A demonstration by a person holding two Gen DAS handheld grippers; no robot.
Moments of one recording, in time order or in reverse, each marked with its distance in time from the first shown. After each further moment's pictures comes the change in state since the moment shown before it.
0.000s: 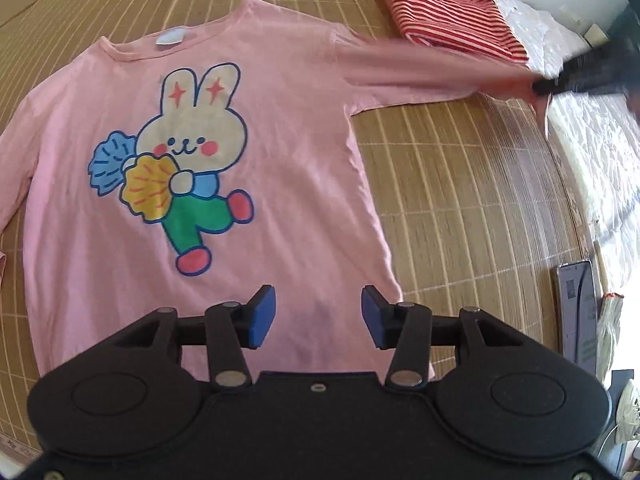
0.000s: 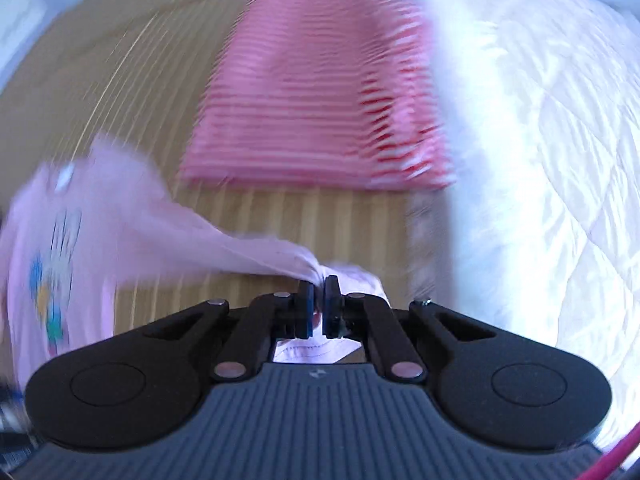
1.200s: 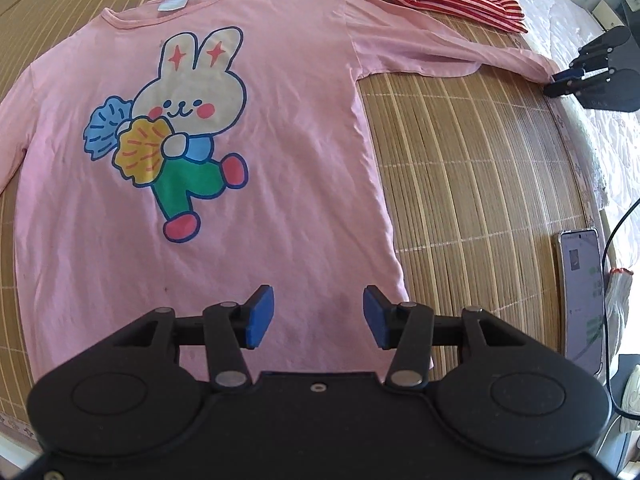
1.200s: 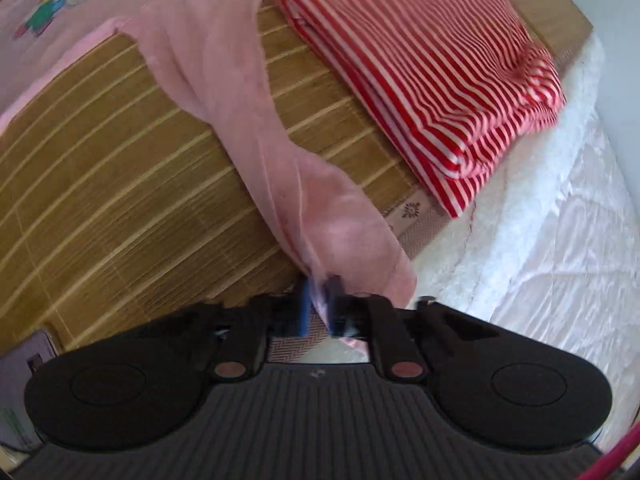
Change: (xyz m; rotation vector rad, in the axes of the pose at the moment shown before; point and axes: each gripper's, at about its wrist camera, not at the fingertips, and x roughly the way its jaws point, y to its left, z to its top) left arm 0.015 -0.025 -0.013 0.001 0.078 0.030; right arm 0.042 0.006 -0.036 -0.890 0.147 -0.061
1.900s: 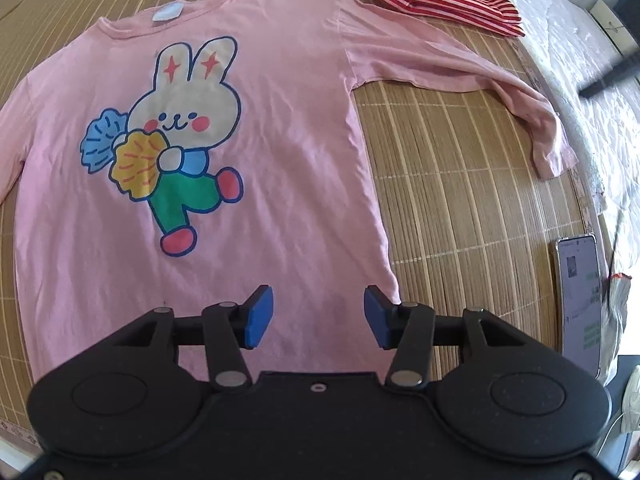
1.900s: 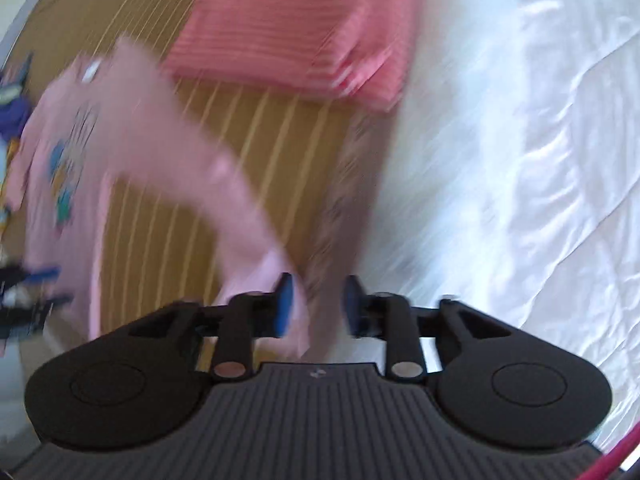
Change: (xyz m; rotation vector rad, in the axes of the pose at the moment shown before) left arm 0.001 -0.002 0.010 -0.008 -0.007 0.002; right arm -0.015 -0.071 -0.028 0.588 0.117 0.351
